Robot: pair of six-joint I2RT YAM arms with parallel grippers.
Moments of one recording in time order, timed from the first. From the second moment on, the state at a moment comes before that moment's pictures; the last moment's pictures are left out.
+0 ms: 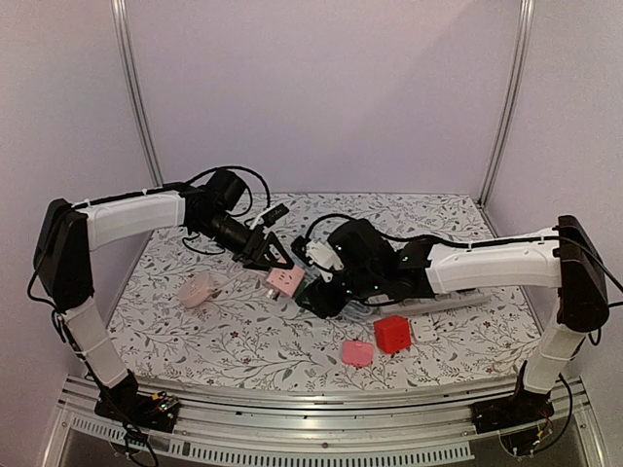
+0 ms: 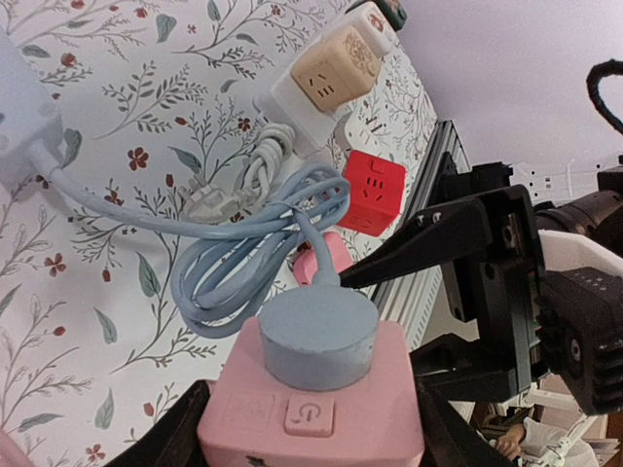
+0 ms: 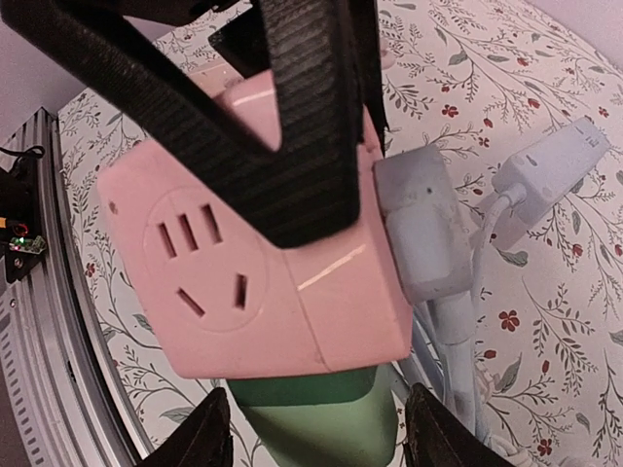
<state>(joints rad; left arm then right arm) -0.54 1.76 1.36 -0.68 0.85 -0.13 1.06 1.76 1.23 -0.18 -0.03 0.11</state>
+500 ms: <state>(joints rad) -0.54 1.77 1.36 -0.68 0.85 -0.12 1.08 1.79 1.25 -0.23 0.02 0.03</state>
